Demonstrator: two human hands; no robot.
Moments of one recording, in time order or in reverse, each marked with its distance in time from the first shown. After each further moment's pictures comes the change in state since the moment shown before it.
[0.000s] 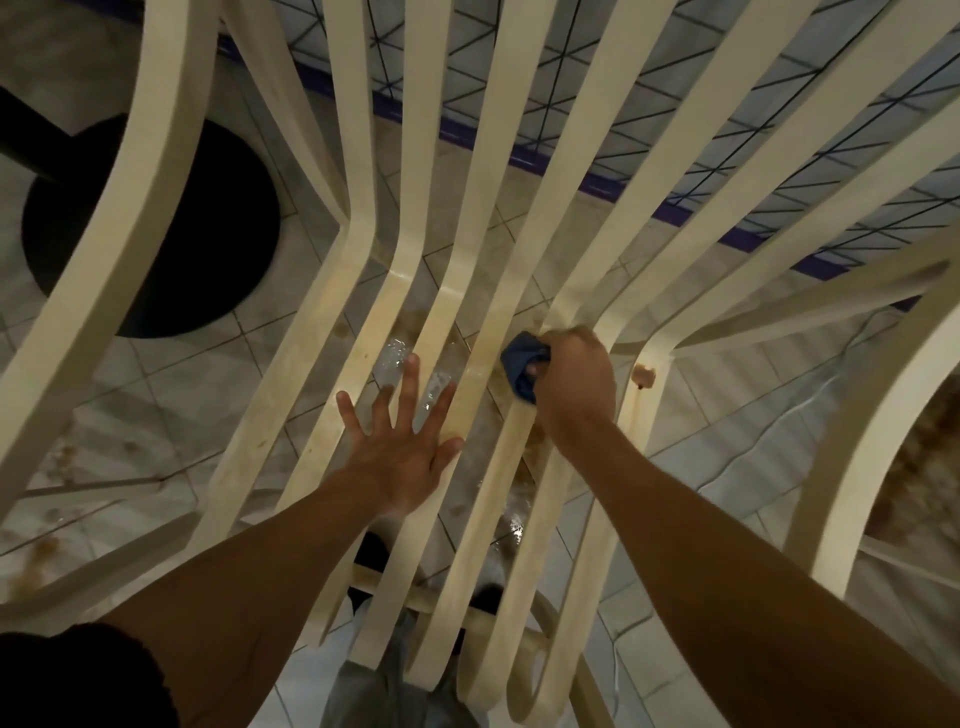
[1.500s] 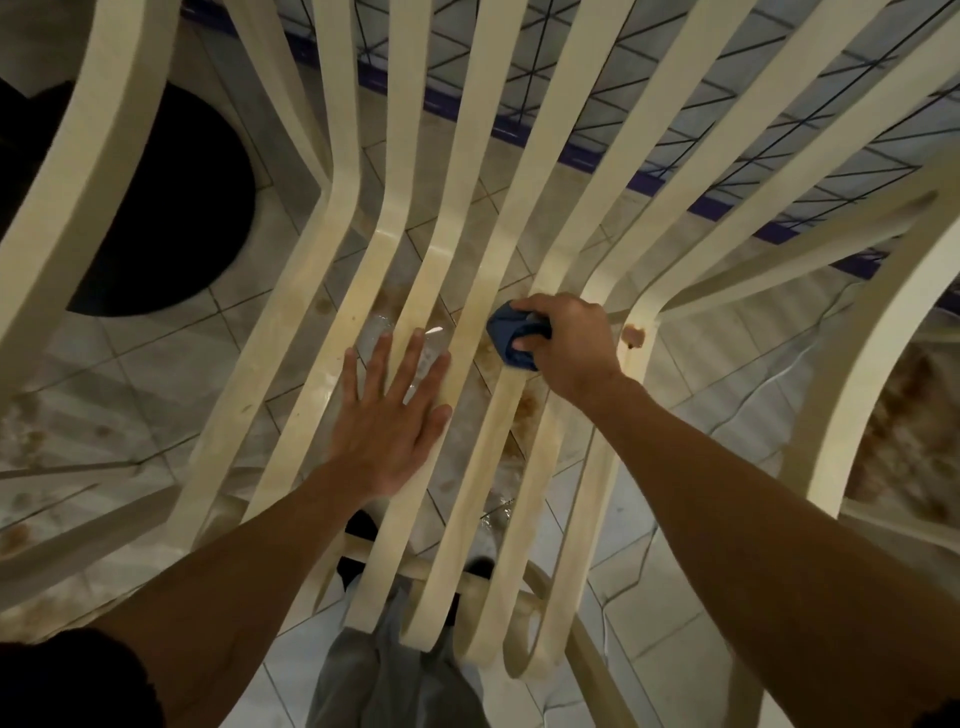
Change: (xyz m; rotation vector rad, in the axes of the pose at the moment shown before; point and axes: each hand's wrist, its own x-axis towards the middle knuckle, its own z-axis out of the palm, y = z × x) left_hand 0.000 -0.015 0.039 0.082 0.457 0.160; right_hand -0.005 0.016 -0.009 0.131 -0.131 -0.189
